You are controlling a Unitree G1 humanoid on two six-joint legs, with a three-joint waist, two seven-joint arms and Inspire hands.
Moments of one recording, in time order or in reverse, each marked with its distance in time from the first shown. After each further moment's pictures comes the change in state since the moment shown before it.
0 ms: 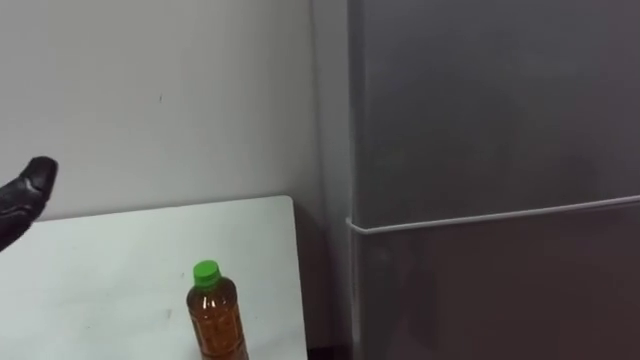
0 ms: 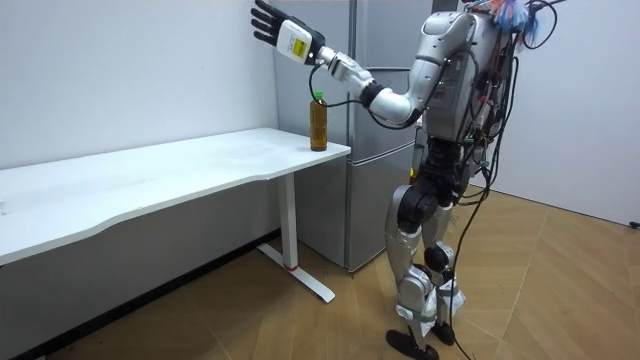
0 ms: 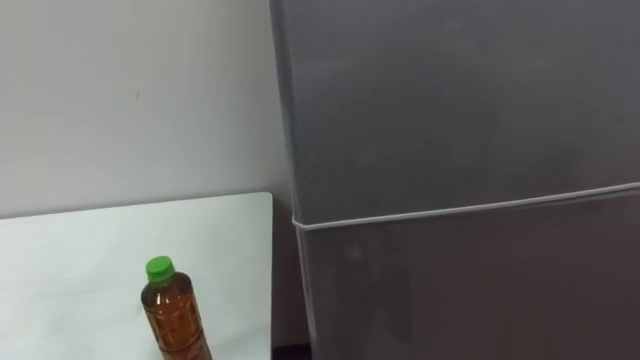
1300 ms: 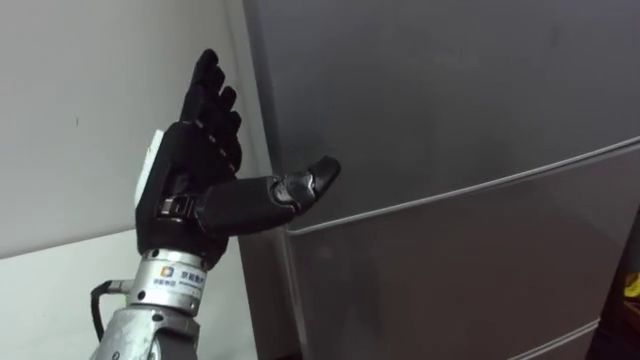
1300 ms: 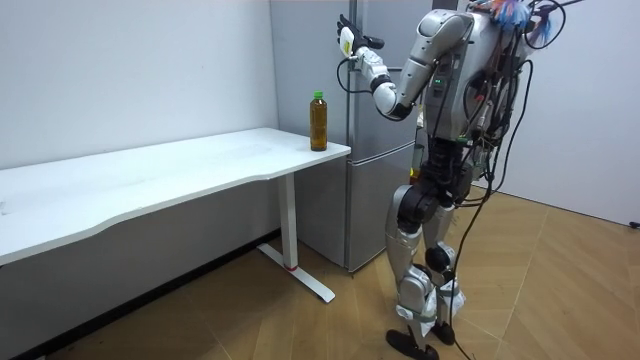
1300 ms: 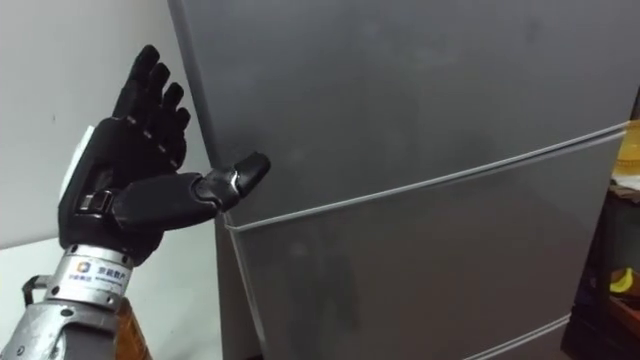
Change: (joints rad) left arm -0.174 -0.144 -0.355 0.012 0.024 0.119 -0.287; right arm -0.107 -0.025 0.075 0.051 -0.022 0.044 0.031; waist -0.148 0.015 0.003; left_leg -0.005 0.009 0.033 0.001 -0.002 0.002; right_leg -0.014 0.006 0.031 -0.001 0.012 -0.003
